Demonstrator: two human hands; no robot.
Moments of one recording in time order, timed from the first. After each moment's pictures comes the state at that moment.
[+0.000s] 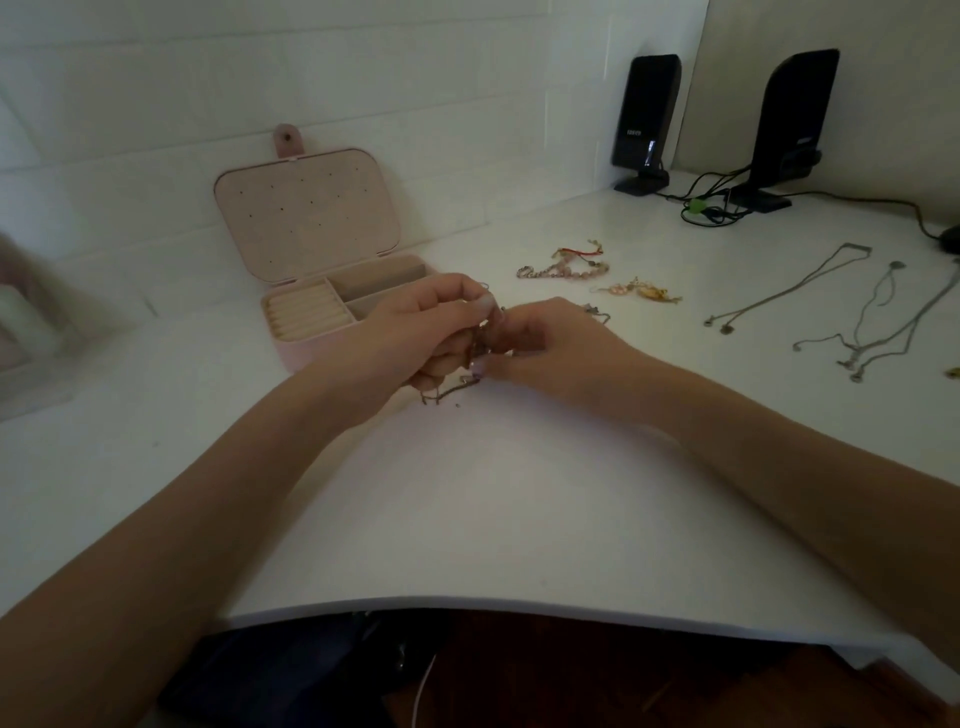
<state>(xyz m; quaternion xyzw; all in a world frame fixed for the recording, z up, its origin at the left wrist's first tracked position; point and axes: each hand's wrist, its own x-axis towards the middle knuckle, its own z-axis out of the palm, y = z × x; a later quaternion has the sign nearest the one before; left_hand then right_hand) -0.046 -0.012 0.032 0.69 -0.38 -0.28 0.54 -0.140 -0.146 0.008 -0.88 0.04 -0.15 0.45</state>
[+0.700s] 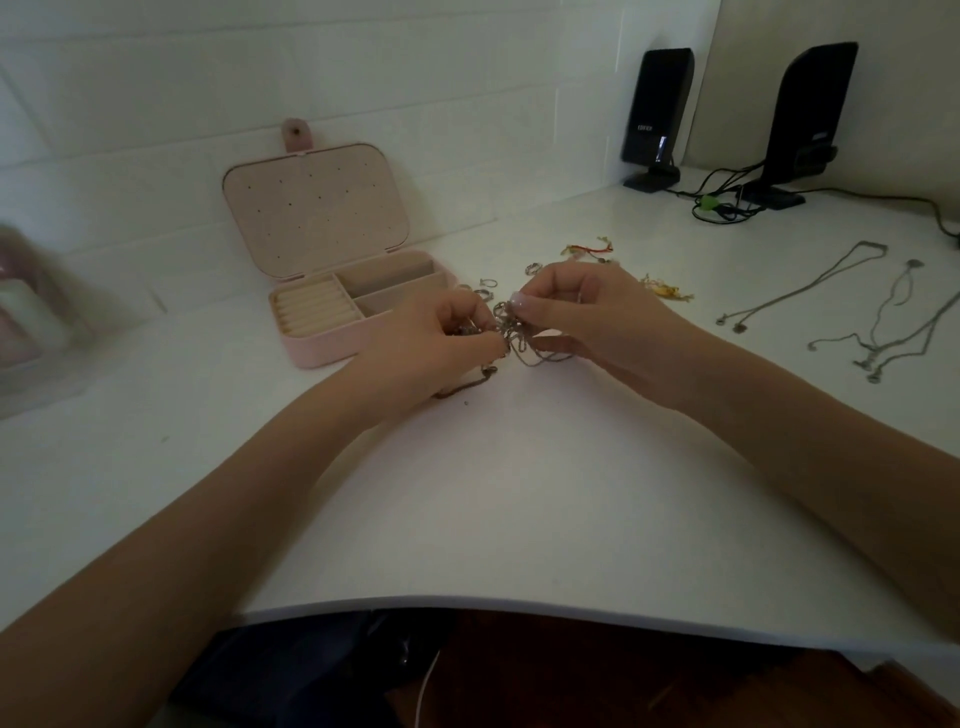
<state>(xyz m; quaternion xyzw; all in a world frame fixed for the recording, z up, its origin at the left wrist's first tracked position) -0.041 -0.017 0.016 0.75 -0.42 -0.15 0.49 -0.144 -0.160 0.018 -0.76 0.08 -0.16 0.63</state>
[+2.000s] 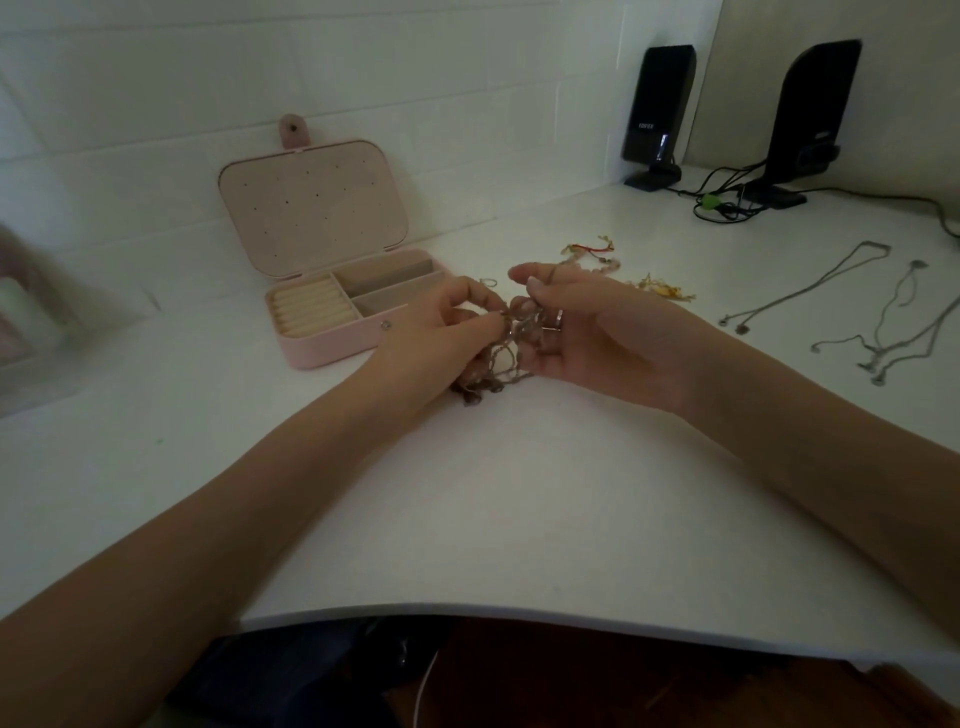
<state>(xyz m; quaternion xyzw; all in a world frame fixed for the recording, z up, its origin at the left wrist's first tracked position) -0.048 -0.027 0.010 0.70 -0.34 -0.20 0.60 -0.146 -0.155 0.026 -0.51 0.05 -0.04 0.86</state>
